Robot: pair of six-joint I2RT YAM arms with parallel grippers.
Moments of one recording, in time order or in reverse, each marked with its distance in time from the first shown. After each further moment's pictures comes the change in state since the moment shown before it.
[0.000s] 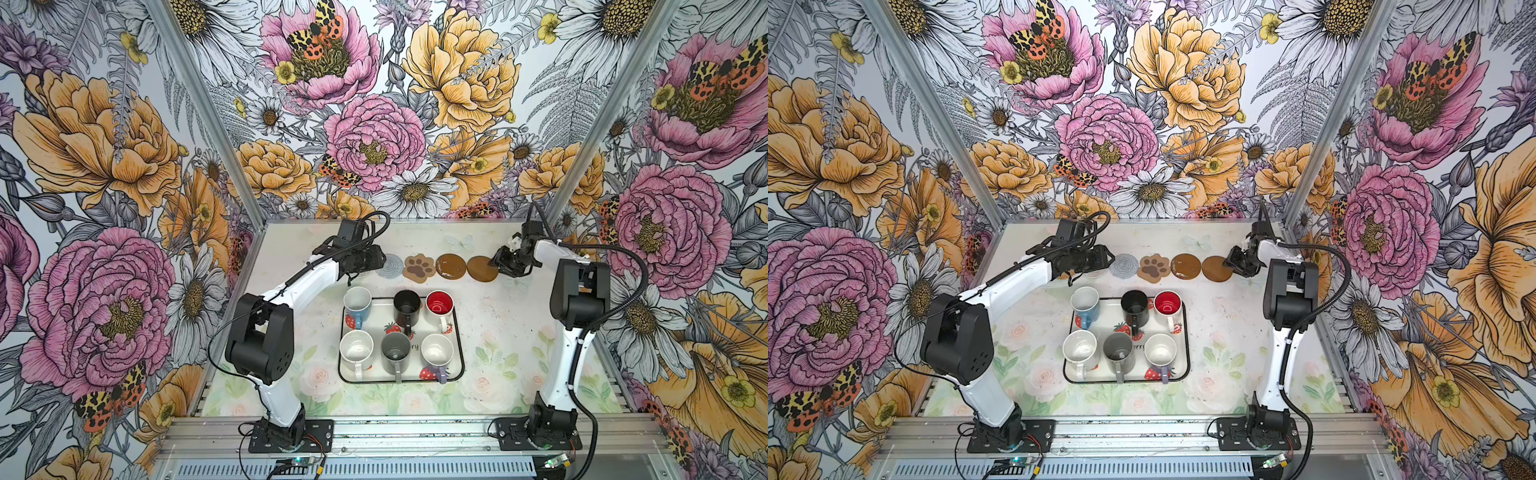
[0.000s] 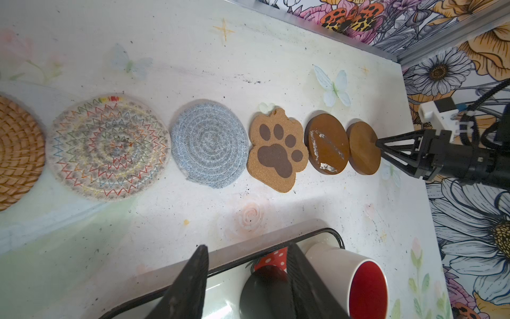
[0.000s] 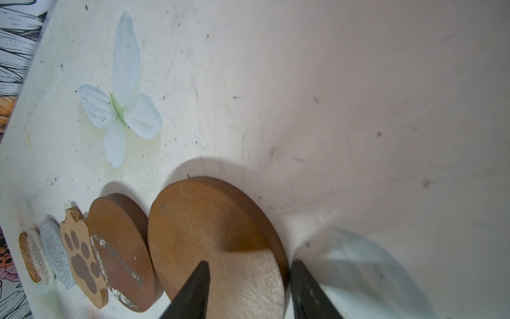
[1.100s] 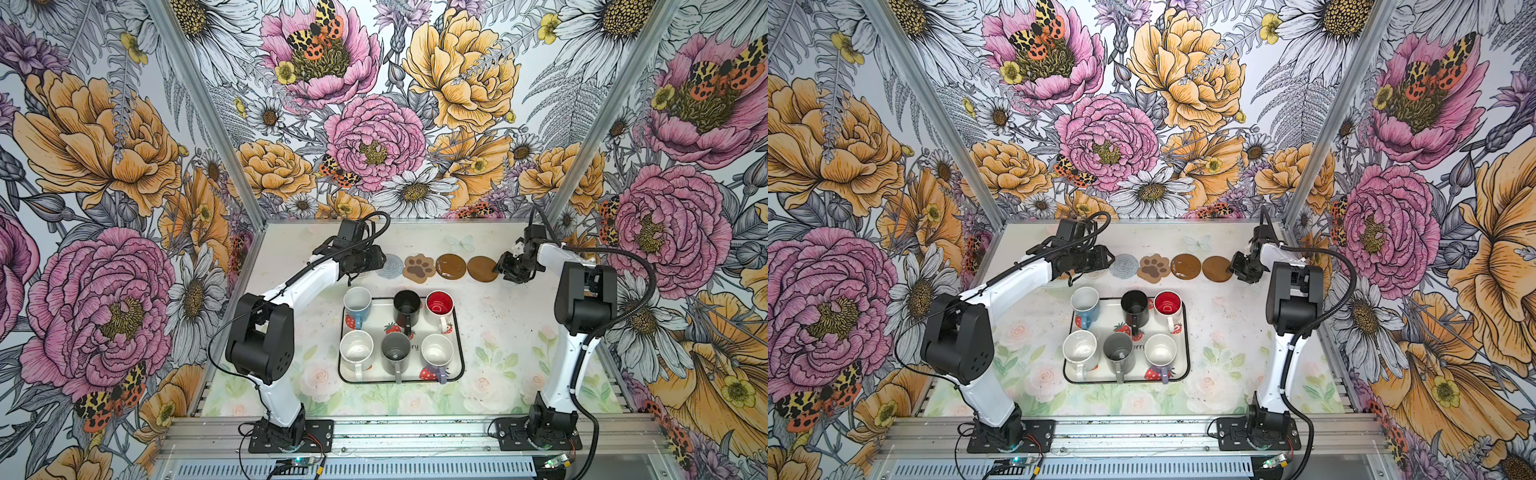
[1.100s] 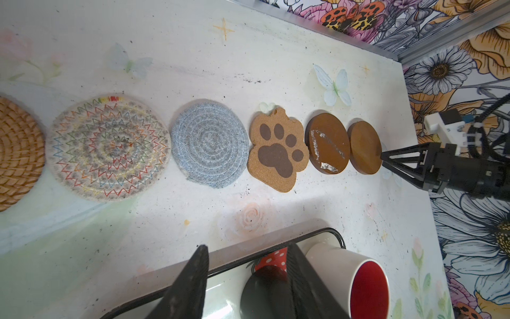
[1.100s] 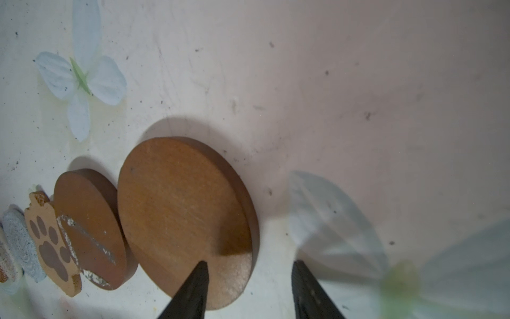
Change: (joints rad) left arm 0.000 0.002 0.001 0.000 0.000 0.004; right arm -0.016 -0.071 -0.088 -0.026 0.059 -0.034
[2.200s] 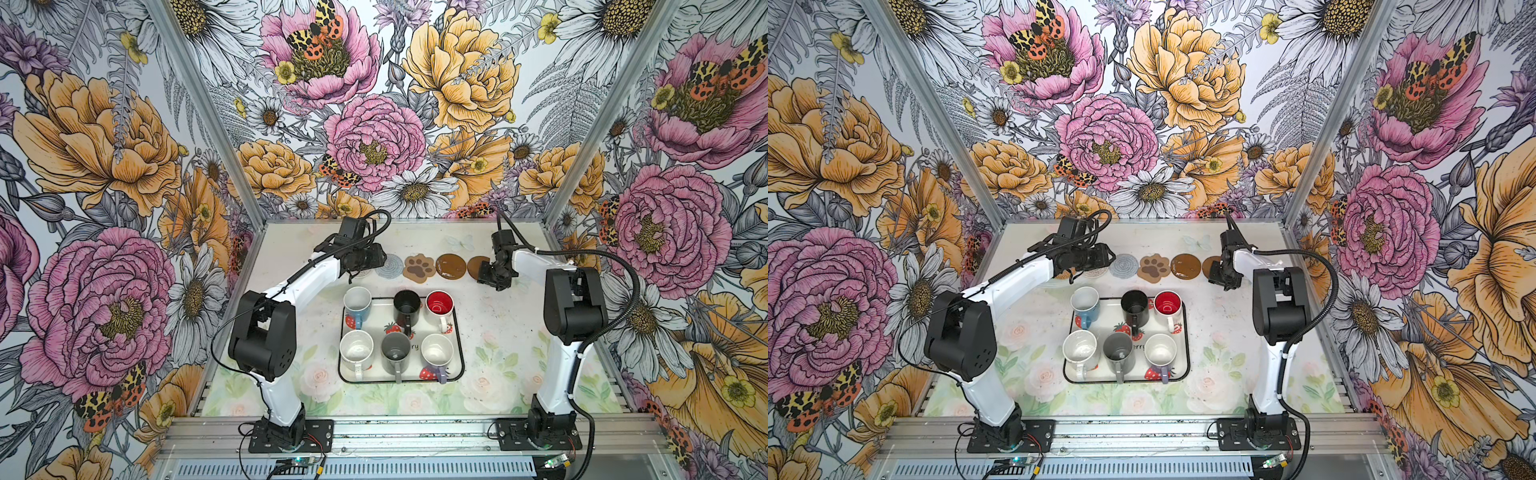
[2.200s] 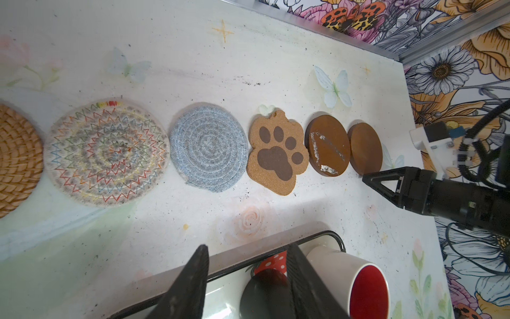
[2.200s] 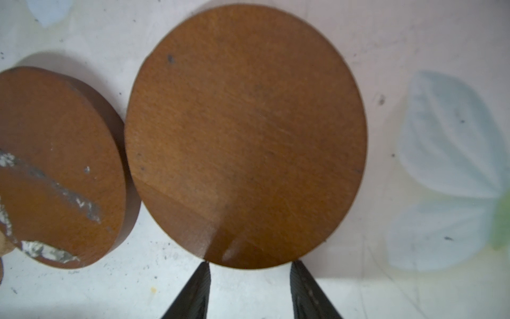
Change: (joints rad) left arm -0.001 0.025 0.036 -0.019 0.000 0.004; right arm 0.213 -0.102 -0.149 0.032 0.262 0.017
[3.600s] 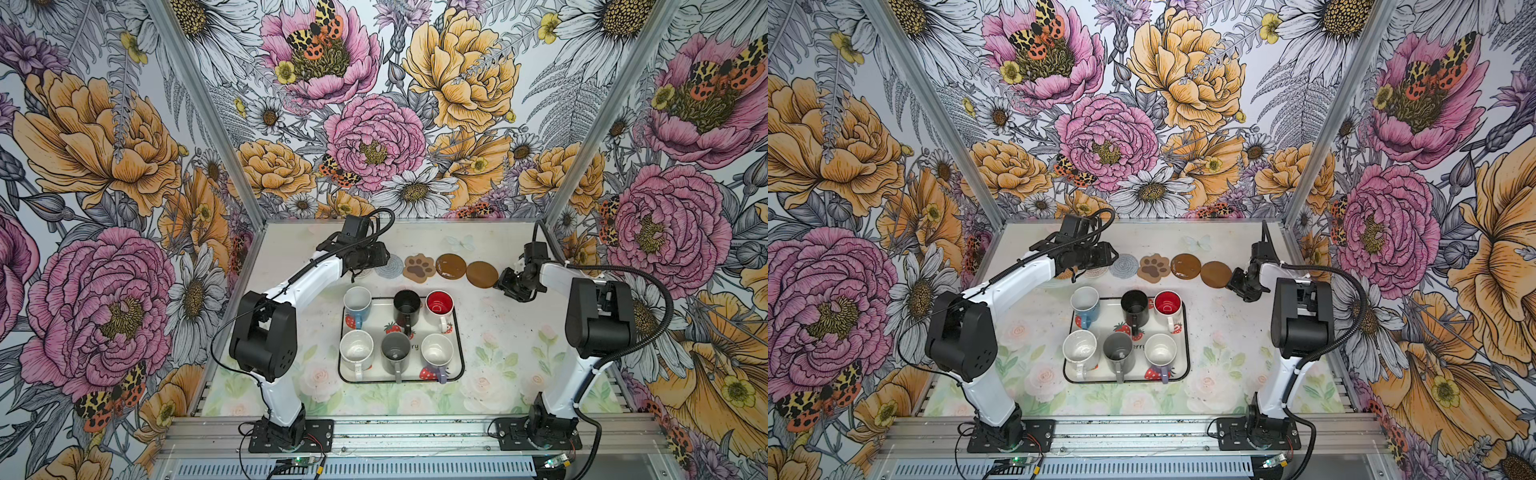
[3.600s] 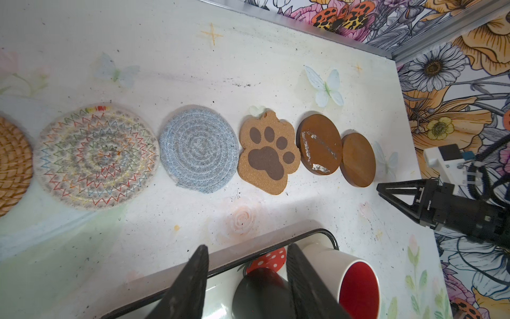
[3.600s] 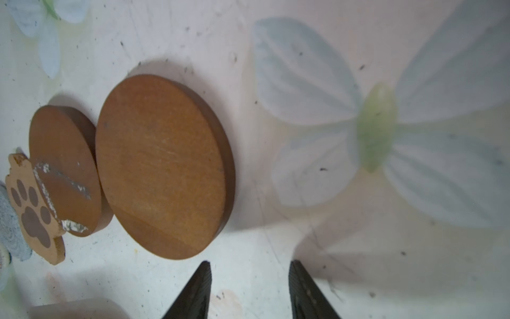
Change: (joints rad) left arm -0.021 0.000 0.026 -0.015 -0.007 0.001; right arm -0.163 -0.164 -0.248 0.130 -0.196 0.075
